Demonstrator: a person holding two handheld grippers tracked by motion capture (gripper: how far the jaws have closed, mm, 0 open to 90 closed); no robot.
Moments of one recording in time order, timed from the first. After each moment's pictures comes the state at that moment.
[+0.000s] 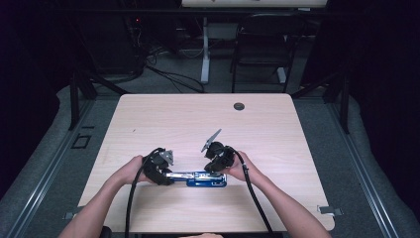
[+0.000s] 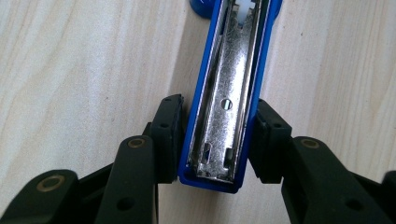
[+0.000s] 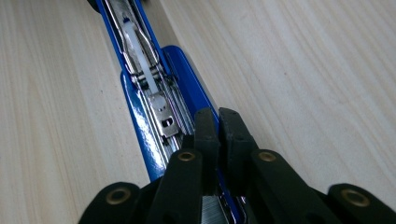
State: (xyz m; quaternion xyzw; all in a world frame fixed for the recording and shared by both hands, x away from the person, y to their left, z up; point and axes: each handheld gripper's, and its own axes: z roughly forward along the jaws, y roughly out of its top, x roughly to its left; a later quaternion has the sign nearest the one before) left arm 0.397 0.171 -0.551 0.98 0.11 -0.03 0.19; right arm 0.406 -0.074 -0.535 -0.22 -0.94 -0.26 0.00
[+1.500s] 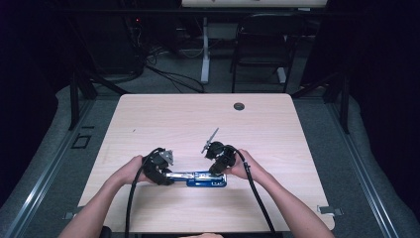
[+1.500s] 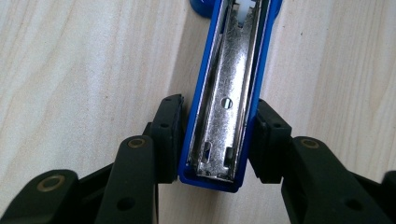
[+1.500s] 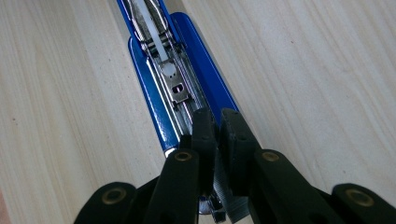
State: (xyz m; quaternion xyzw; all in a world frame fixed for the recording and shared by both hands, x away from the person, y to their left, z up) left arm 0.397 0.172 -0.551 0.97 0.11 -0.03 0.19; right arm 0.403 -0.075 -0.522 -0.22 -0.96 -0.18 0.02
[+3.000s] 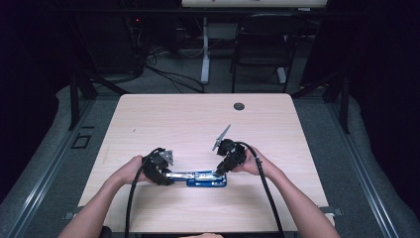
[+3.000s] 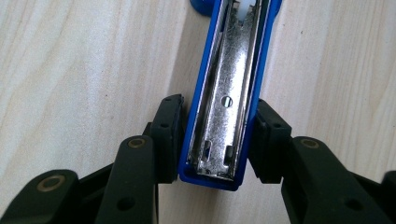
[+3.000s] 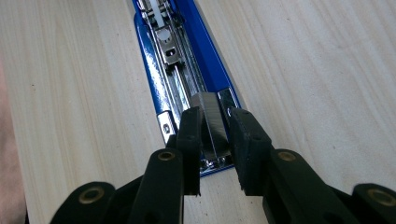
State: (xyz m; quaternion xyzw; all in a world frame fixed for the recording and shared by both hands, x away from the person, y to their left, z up) left arm 0.397 0.171 -0.551 0.98 0.11 -0.03 0.19; right arm 0.415 -0.108 -0.525 -0.19 -0.95 -0.22 0.06
